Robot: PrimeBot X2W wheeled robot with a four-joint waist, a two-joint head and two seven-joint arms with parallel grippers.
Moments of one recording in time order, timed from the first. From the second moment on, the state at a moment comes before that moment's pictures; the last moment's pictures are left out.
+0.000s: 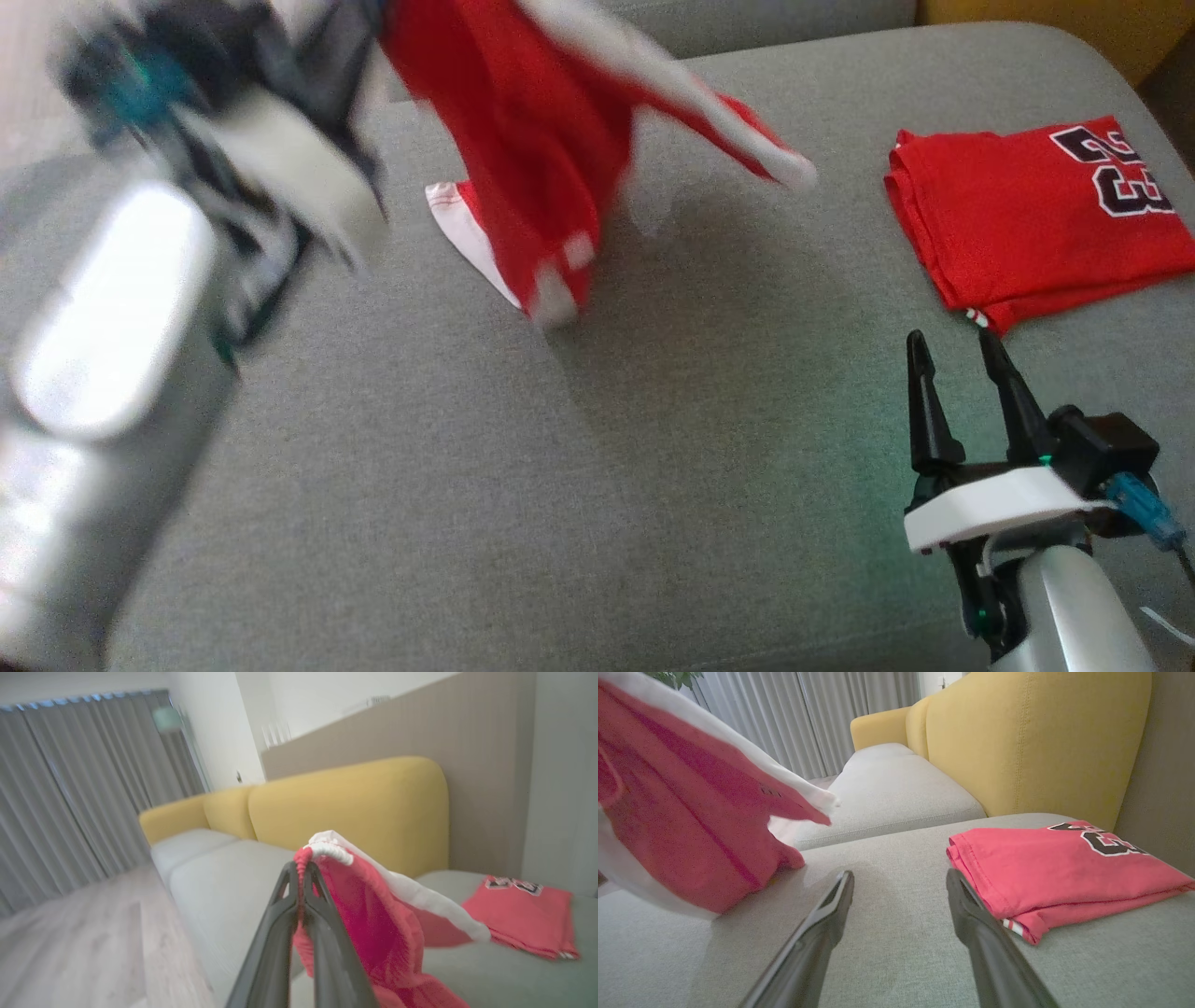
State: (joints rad) left arm -0.88 0.44 -0.65 0.25 -0.56 -0.09 0.13; right arm -0.11 -0.05 0.02 0.26 0.19 0.13 -0.17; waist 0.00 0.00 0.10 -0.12
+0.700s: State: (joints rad) left arm -0.43 0.40 -0.73 0.47 -0.61 -0.02 -0.08; right arm -0.11 -0.05 0.03 0.32 0.21 0.13 -0.21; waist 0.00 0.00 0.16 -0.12
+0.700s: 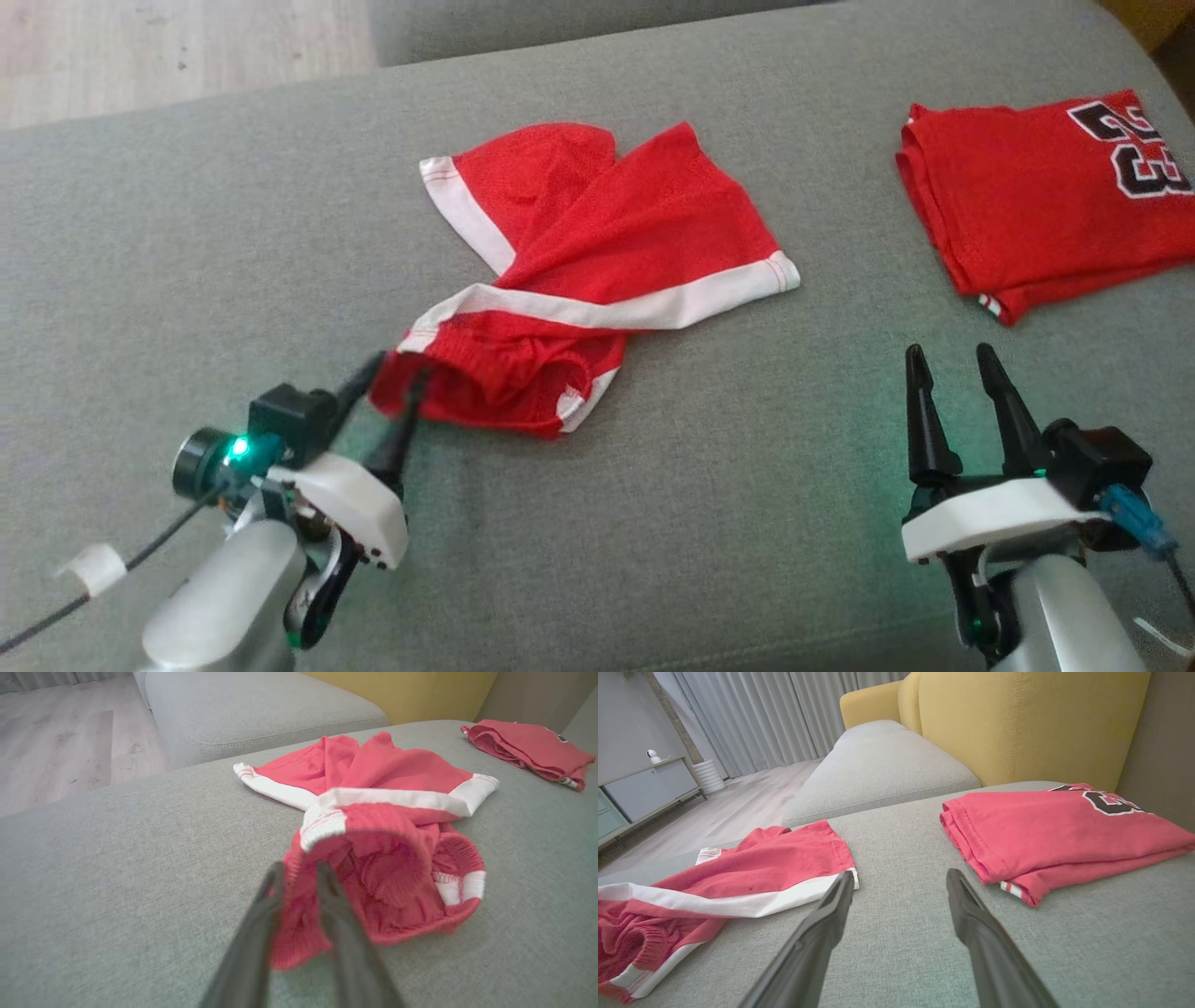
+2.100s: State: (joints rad) left arm 0.05 0.32 -0.52 0.14 -0.63 0.26 -0.25; right arm 0.04 -0.05 0.09 0.26 0.19 0.13 -0.16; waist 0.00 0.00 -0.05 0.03
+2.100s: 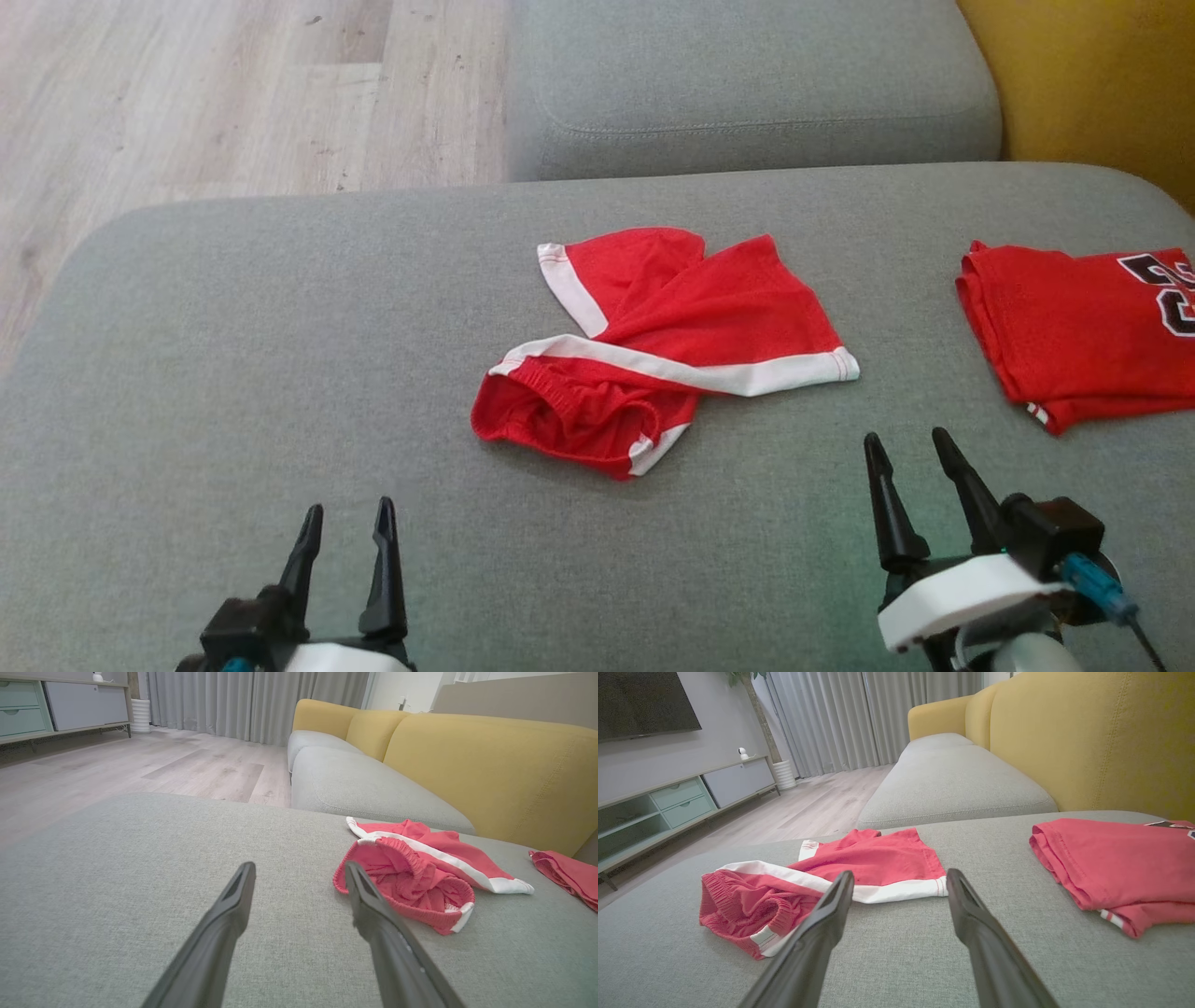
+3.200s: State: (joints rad) left arm 0.03 0.28 -0.49 0.16 -0.59 0.22 -0.24; right arm 0.03 -0.05 0.09 0.28 0.19 0.13 -0.16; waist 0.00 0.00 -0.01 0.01
